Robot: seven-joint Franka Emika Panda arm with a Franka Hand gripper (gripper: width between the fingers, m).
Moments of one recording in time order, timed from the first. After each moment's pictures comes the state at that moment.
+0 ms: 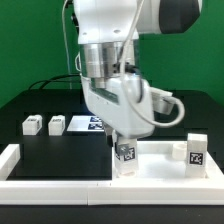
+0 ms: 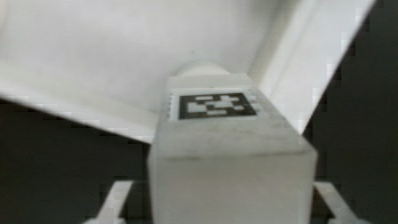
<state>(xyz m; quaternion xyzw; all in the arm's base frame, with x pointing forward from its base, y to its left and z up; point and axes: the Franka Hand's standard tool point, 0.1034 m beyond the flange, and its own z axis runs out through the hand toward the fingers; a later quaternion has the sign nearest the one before) 0.630 -0.012 0.074 -0.79 0.61 0.00 0.06</state>
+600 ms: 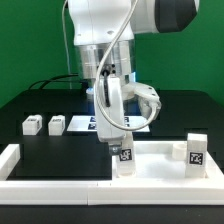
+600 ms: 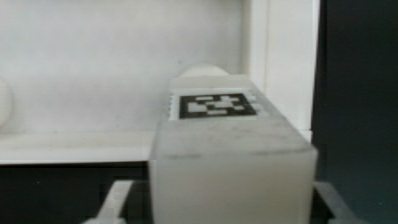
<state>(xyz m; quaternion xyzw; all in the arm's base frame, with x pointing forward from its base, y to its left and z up) 0.627 -0.013 0.073 -0.71 0.70 0.01 0.06</state>
